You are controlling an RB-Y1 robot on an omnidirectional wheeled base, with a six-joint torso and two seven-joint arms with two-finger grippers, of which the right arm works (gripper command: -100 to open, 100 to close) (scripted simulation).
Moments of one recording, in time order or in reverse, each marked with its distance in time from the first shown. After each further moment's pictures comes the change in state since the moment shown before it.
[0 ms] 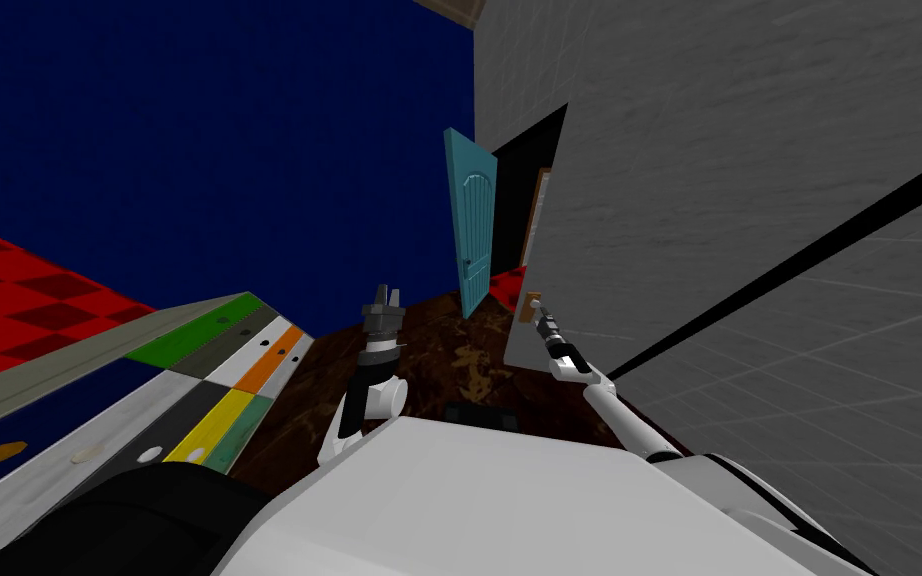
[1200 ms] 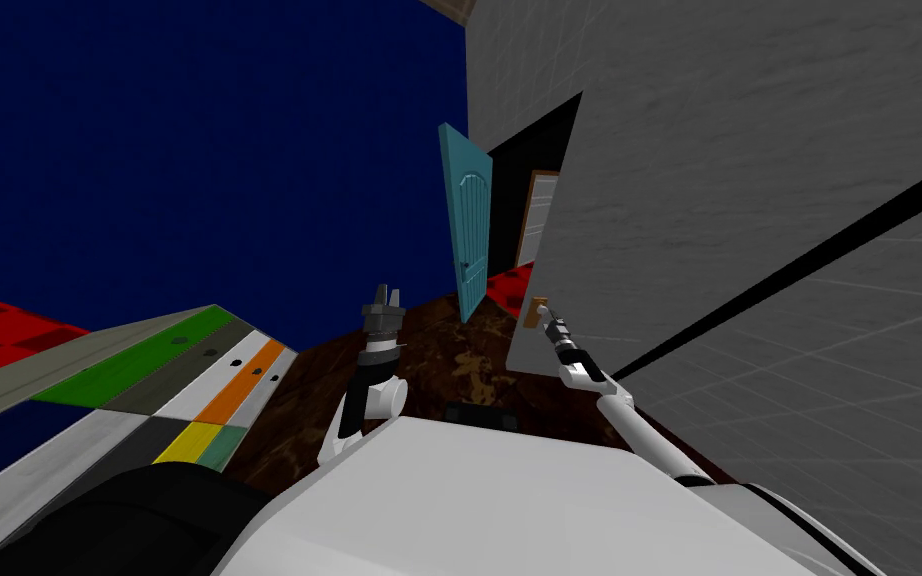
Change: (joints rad) arm 0.081 -0.036 -0.045 -0.072 -0.019 0.007 0.002
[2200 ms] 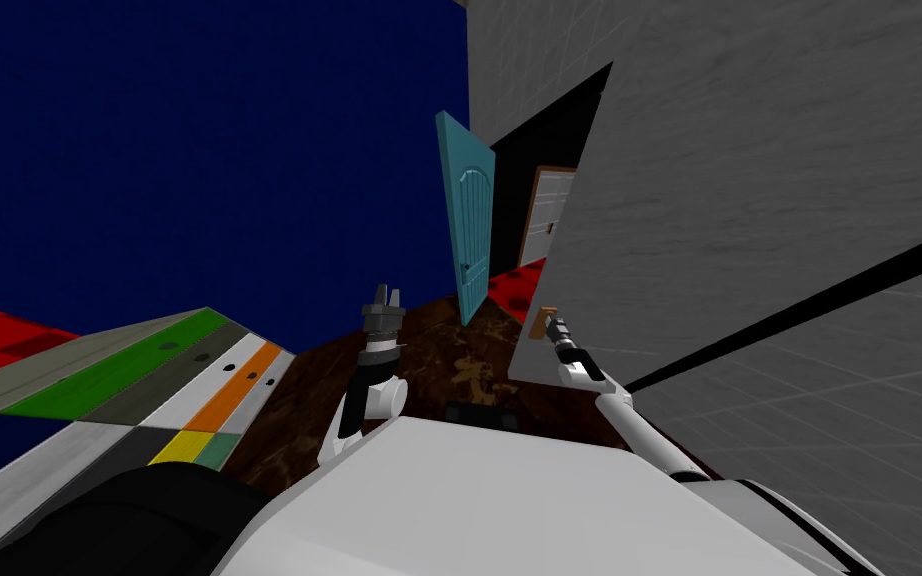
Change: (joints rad) arm -0.012 0.008 -0.012 0.020 0.007 0.002 0.003
